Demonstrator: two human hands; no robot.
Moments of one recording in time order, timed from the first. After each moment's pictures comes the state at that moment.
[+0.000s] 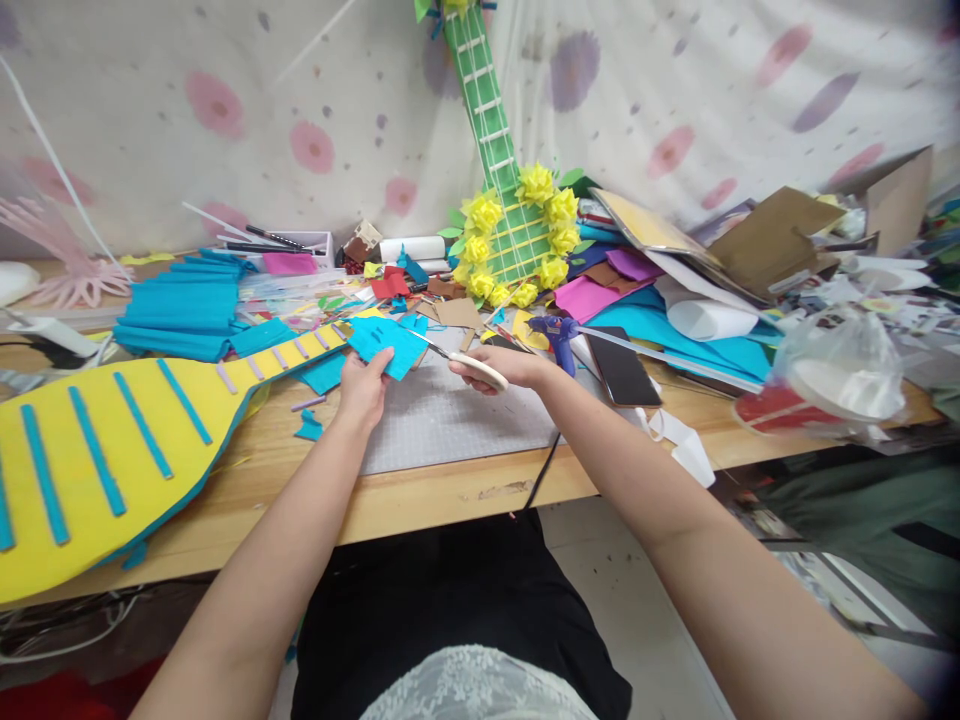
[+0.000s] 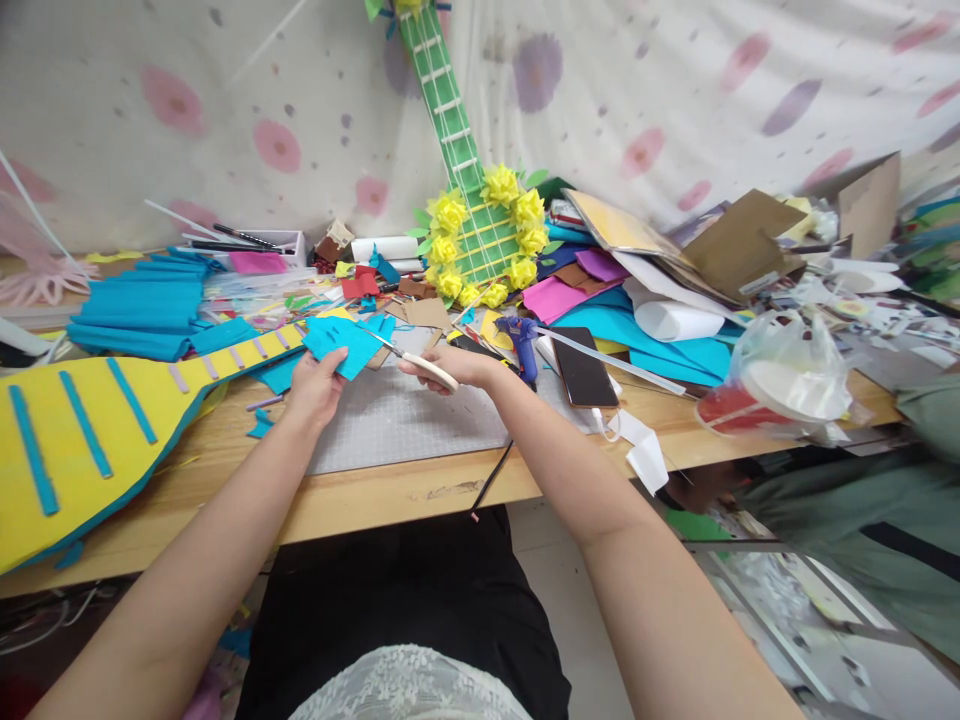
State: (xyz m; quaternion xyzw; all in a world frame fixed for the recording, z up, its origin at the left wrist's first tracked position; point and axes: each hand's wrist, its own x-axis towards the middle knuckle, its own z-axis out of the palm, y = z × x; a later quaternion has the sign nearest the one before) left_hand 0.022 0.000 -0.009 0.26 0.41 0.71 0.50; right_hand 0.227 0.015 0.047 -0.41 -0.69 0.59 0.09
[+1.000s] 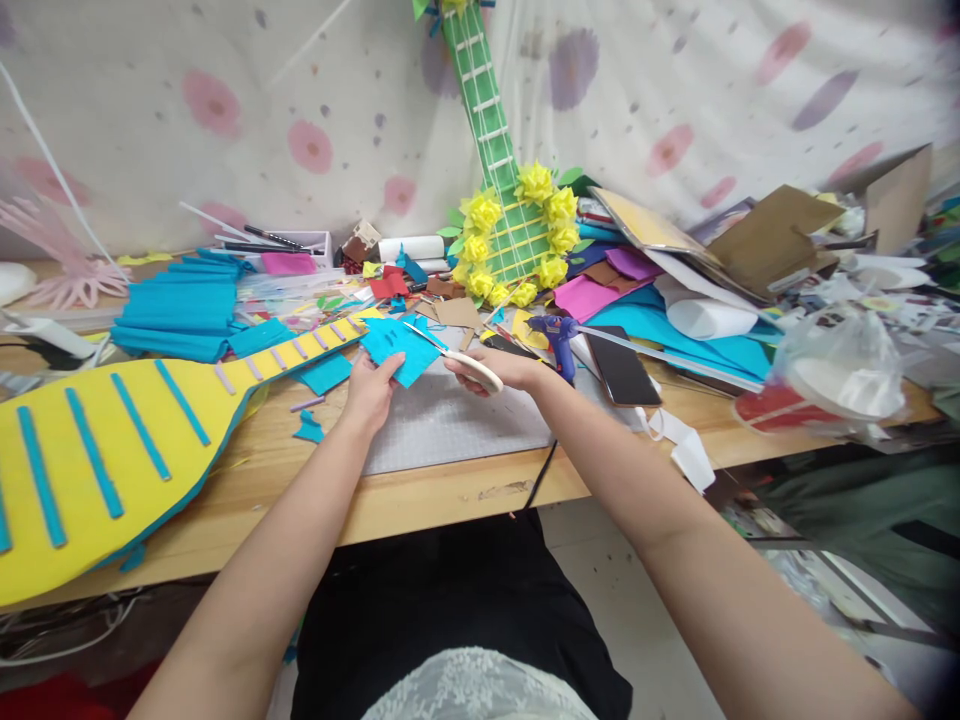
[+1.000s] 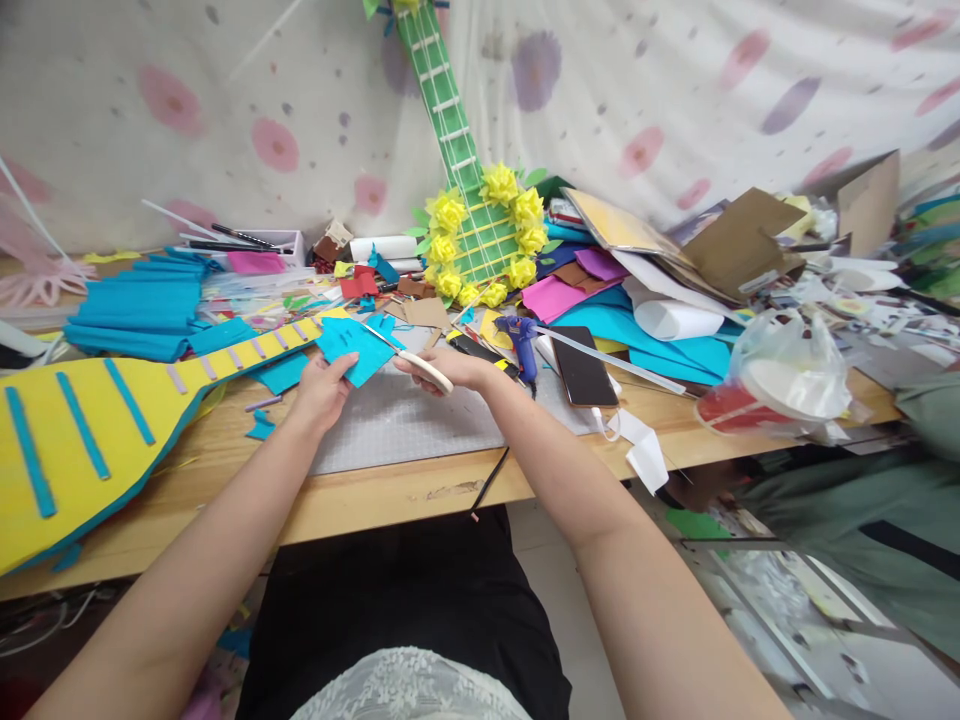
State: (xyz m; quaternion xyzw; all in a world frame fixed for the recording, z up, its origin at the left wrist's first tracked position) left_hand 0.030 -0.007 -0.008 0.32 0.39 0.67 0.54; right_hand 0.221 0.015 0.042 -0.39 -0.69 0.60 0.10
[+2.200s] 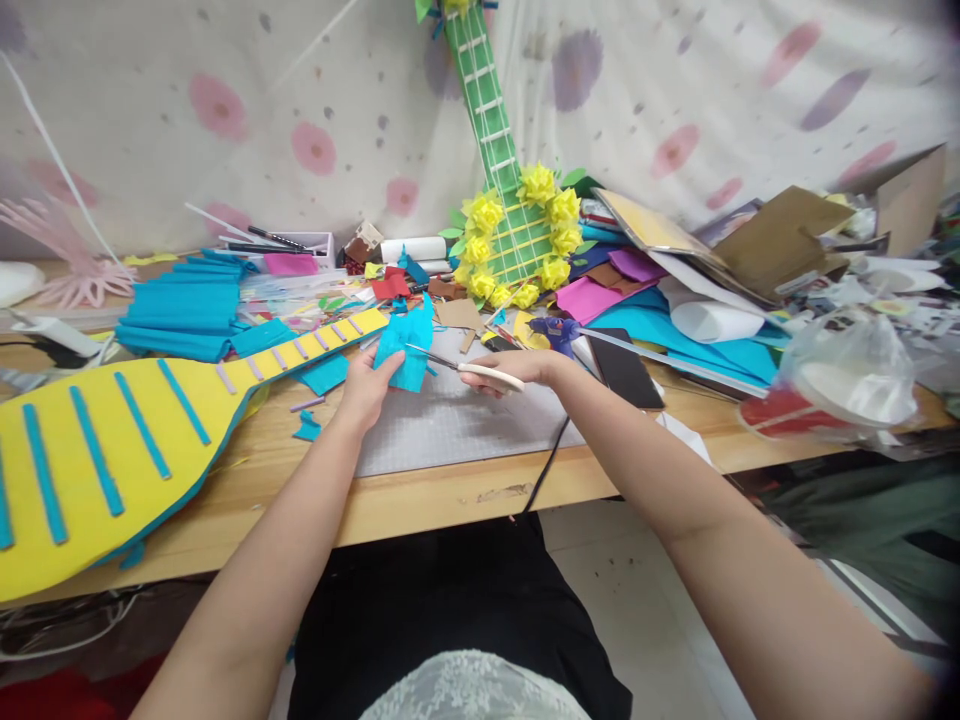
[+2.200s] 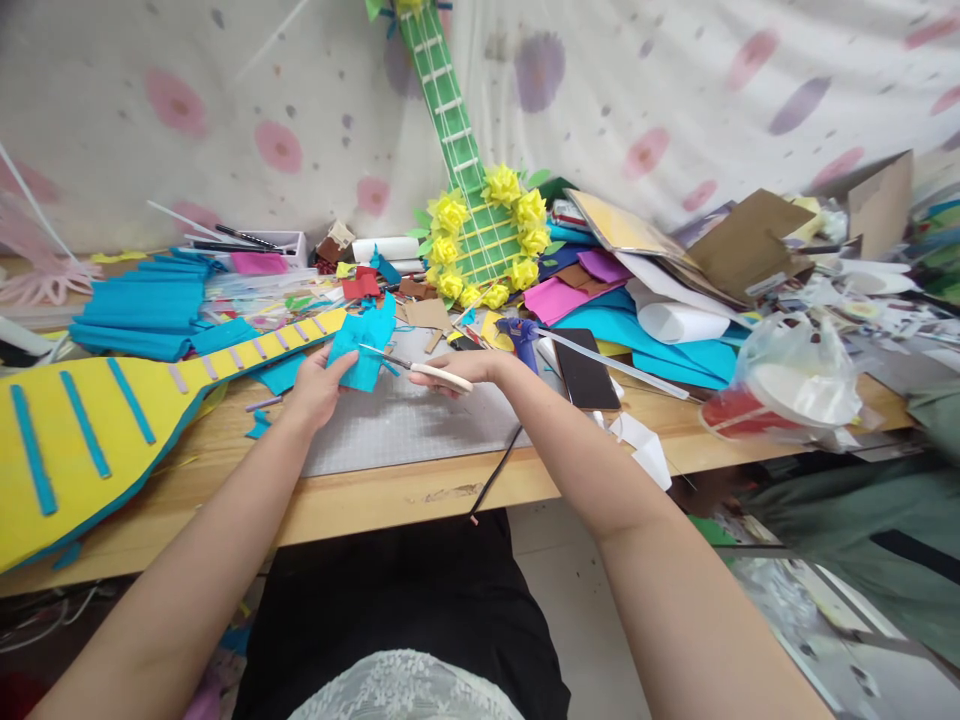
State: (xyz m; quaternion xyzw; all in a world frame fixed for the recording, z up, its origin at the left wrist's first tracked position) left_hand 0.018 -0.008 -0.003 0.38 0.49 0.60 0.51; right_hand 0.244 0.029 0.047 -0.36 -0.76 0.55 -0.04
